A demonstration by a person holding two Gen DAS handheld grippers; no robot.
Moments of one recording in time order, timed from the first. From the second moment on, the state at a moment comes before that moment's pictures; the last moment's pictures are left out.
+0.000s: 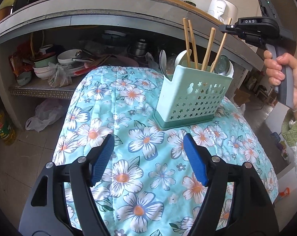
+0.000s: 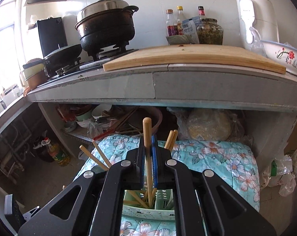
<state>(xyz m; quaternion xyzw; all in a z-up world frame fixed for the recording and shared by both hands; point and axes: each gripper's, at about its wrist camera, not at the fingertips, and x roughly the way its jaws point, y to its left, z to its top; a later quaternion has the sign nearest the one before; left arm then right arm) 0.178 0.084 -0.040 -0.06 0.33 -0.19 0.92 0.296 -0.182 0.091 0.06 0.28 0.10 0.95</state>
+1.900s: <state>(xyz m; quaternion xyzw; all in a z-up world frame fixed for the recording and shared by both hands) 0.056 0.047 0.047 0.04 0.27 0.02 0.96 0.009 -0.200 0.008 0.02 0.29 -0.03 0.96</state>
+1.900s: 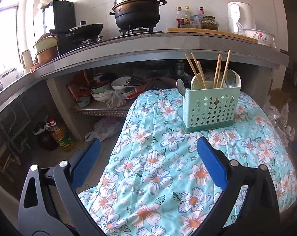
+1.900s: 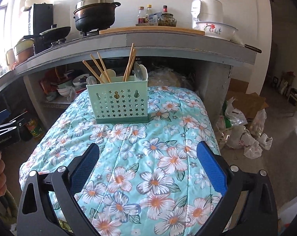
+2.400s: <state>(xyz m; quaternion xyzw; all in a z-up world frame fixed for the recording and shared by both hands) 0.061 0.060 0.039 0.00 0.29 0.03 0.96 0.005 -0.213 0.009 0.02 0.29 -0.05 0.96</state>
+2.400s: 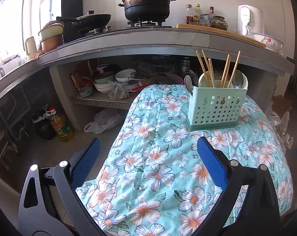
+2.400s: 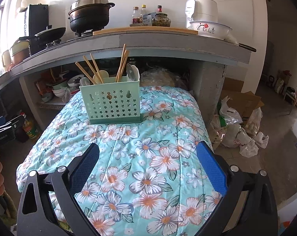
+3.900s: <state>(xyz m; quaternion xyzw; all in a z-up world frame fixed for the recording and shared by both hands) 0.066 0.050 0.035 0.00 0.32 0.02 0.95 0.006 -0.212 0.010 0.03 0.29 -0.04 0.96</state>
